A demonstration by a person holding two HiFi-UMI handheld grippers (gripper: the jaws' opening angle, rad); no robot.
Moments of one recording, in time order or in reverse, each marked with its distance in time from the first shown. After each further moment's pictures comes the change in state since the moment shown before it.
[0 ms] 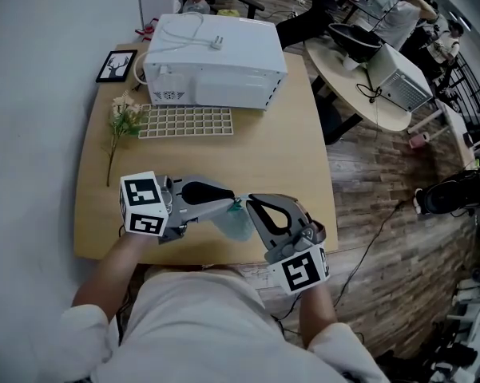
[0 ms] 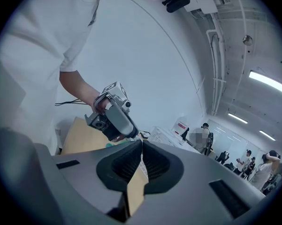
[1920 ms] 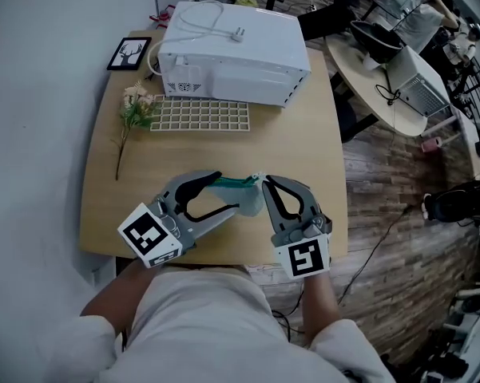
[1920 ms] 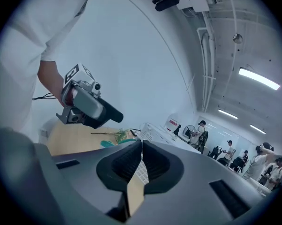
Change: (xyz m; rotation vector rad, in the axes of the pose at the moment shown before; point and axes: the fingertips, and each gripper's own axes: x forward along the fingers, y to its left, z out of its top) left arm -0.044 0.028 0.006 0.252 -0.124 0.446; right arm 0.046 -0.029 -0.025 0.056 0.006 -0.096
